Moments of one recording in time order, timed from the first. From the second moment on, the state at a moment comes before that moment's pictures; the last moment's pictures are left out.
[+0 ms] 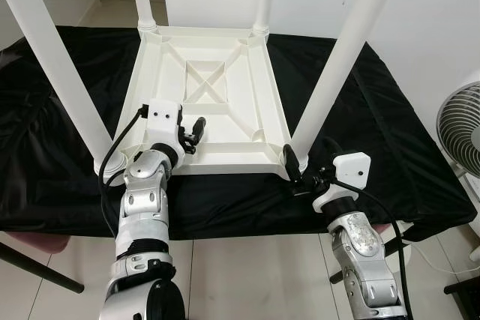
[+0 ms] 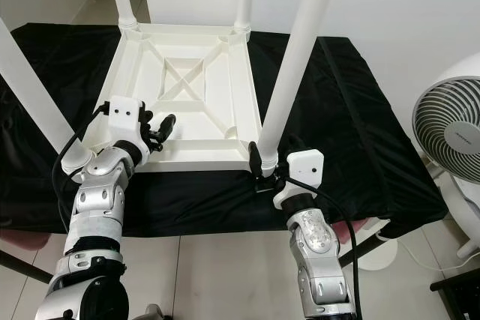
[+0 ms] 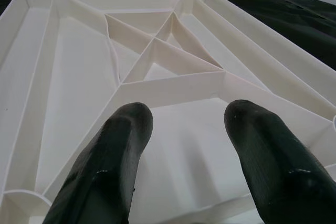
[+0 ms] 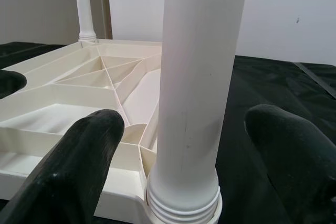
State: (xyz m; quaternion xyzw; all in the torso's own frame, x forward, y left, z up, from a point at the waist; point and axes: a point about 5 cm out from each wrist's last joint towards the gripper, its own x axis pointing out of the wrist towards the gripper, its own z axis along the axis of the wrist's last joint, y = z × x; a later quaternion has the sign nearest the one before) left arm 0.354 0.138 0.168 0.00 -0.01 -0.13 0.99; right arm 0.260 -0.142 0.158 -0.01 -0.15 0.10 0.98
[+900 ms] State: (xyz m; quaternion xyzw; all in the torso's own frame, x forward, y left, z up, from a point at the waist) left arm 0.353 0.149 0.161 -0.01 0.03 -0.11 0.99; right arm 0.260 -0.141 0.158 -0.01 -0.15 0.09 0.98
